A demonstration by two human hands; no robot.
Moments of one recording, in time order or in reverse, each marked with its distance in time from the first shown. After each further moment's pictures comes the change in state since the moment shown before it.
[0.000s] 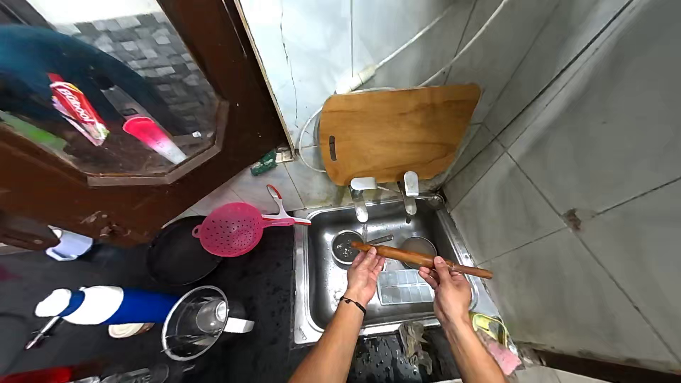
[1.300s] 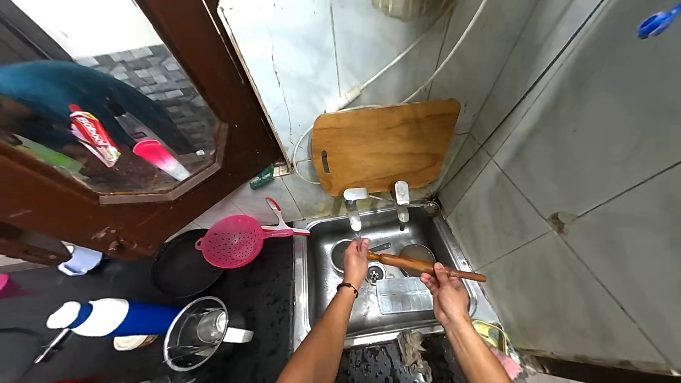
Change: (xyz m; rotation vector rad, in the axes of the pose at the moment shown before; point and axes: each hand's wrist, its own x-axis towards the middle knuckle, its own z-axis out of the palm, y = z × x) left_hand 0.018 0.030 0.016 1.233 -0.080 0.503; right_hand 0.024 0.006 -0.015 0.084 0.047 0.125
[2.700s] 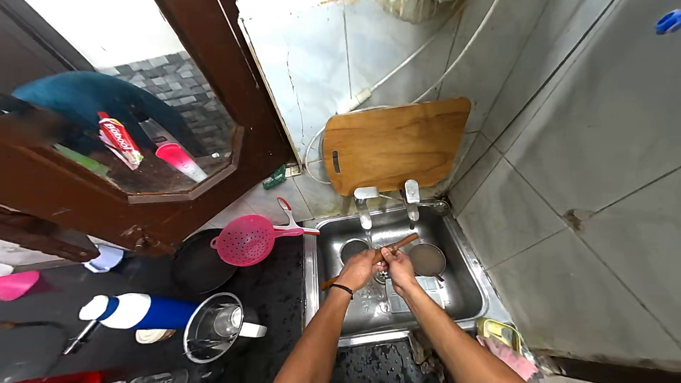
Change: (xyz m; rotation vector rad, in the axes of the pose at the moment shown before) left_hand 0.003 0.000 -0.039 0.712 -0.486 0.177; right_hand 0.004 0.068 0.100 -0.341 -0.409 0.055
